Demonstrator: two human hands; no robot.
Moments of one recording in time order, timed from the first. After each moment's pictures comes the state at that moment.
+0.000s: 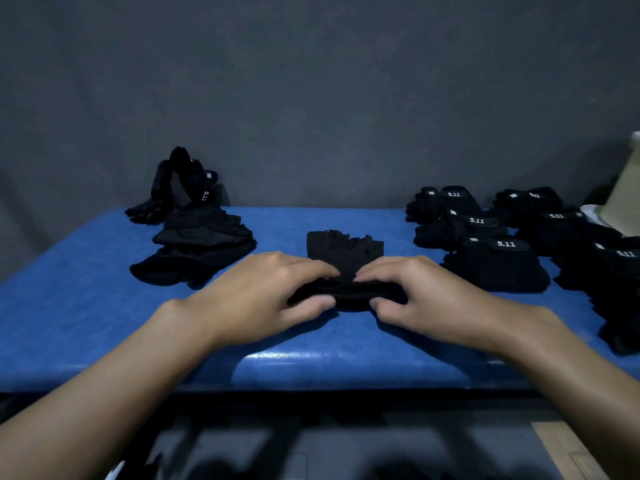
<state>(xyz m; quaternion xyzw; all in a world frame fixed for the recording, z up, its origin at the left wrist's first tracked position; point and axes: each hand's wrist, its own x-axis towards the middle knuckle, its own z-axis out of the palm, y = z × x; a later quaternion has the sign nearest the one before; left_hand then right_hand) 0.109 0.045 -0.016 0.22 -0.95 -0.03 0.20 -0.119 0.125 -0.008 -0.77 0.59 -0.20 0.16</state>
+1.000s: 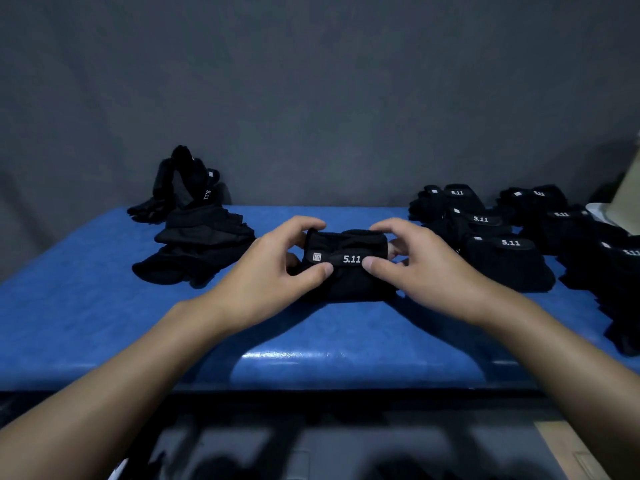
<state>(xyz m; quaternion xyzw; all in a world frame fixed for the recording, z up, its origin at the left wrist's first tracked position) 0.096 0.033 -0.027 0.32 -0.82 -0.30 0.36 -0.124 0.100 -0.012 -0.67 0.61 -0.38 0.21</state>
